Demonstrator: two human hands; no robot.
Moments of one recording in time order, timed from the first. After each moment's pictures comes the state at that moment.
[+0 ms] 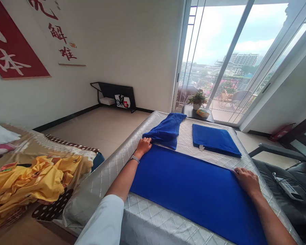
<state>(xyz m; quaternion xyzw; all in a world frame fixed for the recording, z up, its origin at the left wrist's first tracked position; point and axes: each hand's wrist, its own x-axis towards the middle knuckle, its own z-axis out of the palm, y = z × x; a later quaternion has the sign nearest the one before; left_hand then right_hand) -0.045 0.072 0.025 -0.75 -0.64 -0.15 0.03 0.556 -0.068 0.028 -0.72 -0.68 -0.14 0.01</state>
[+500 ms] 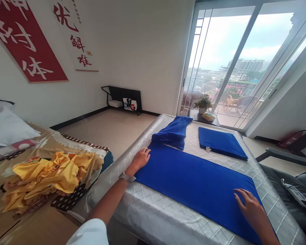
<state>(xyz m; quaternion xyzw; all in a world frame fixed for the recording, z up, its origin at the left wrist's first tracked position) -0.098 -0.053 0.031 -0.76 -0.63 -0.15 0.01 0.478 -0.187 0.011 -0.70 -0.68 -0.03 0.21</state>
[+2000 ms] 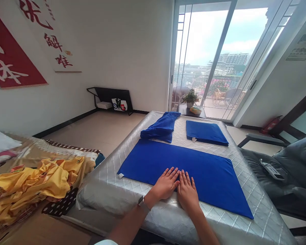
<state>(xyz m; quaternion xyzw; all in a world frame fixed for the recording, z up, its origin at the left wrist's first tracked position) 0.104 -0.179 0.006 -0.91 -0.39 -0.12 -0.04 0.257 -0.225 0.026 -0.66 -0.75 0.07 0.01</state>
